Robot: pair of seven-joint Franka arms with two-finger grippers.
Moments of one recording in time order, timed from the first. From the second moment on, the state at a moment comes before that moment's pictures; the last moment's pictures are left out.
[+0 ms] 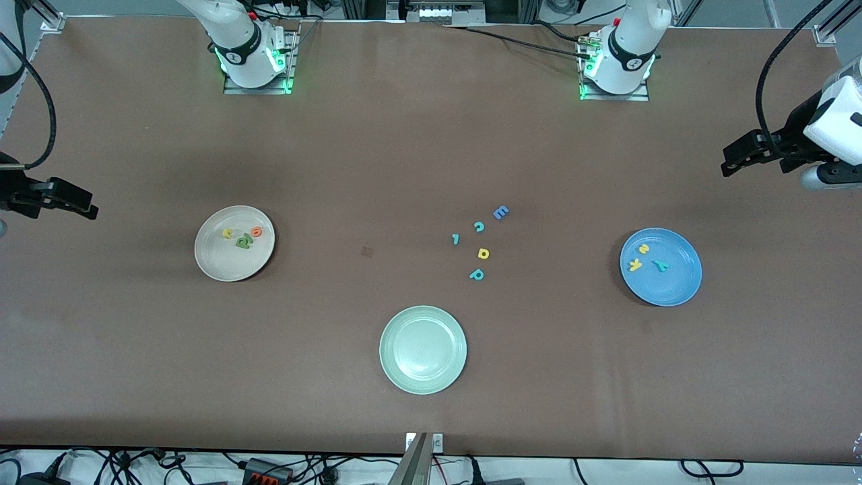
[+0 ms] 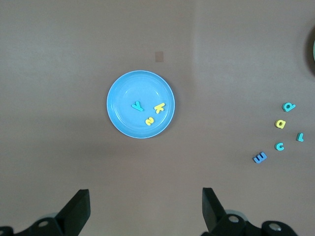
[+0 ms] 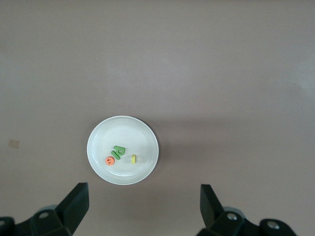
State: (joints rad) left arm -0.02 0.00 -0.01 -1.61 0.00 1.57 -0.11; right arm 0.04 0.17 -0.14 -1.49 0.01 1.69 -0.08
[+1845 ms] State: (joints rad) left arm -0.02 0.00 -0.01 -1.61 -0.02 1.57 -0.11; right arm -0.03 -0.10 -0.08 -1.74 -0.02 1.65 -0.08
